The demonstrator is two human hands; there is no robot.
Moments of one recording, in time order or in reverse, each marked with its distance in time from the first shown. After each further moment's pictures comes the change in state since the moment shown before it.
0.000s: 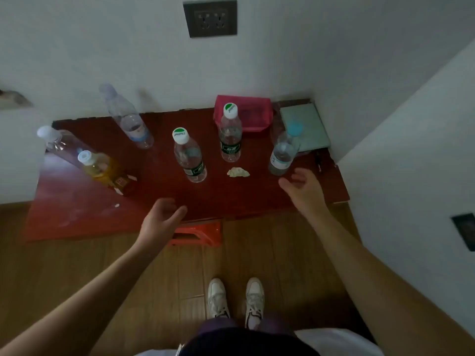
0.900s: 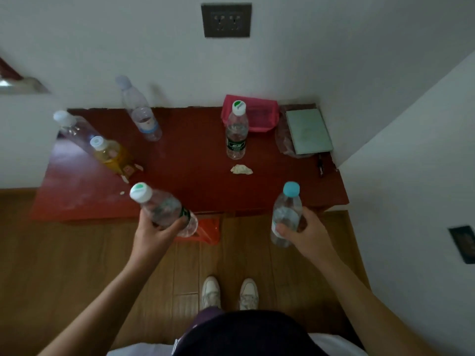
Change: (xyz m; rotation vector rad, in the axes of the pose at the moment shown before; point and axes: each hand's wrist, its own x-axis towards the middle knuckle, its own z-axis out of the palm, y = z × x) left_hand -0.070 -0.014 -0.007 -0.303 0.101 0.016; right_hand -0.090 0.048 -0.014 -0.073 -0.219 -0.048
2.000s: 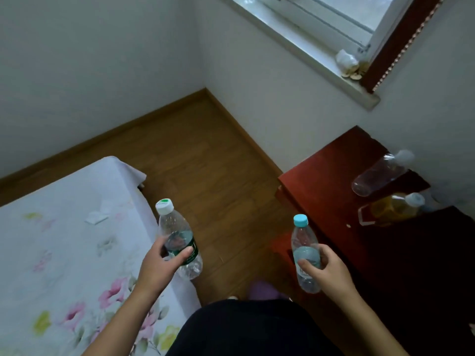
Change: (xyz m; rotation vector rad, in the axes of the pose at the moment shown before) left_hand -0.185 -0.238 -0.311 -0.285 0.819 -0.473; right_hand -0.018 -0.184 0.388 -0.543 -0.732 -0.357
